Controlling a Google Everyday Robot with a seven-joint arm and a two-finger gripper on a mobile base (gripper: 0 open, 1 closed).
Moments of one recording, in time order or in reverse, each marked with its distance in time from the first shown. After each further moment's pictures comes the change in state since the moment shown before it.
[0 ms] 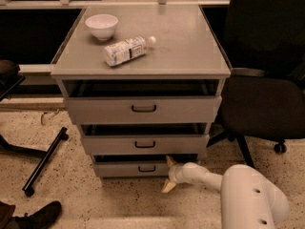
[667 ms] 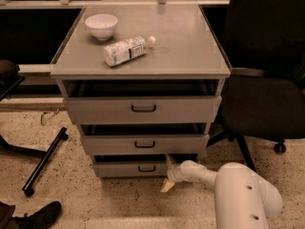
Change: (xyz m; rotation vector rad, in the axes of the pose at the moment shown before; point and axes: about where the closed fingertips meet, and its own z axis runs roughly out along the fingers) arm 0.000 0.002 0.012 -0.046 0.013 0.020
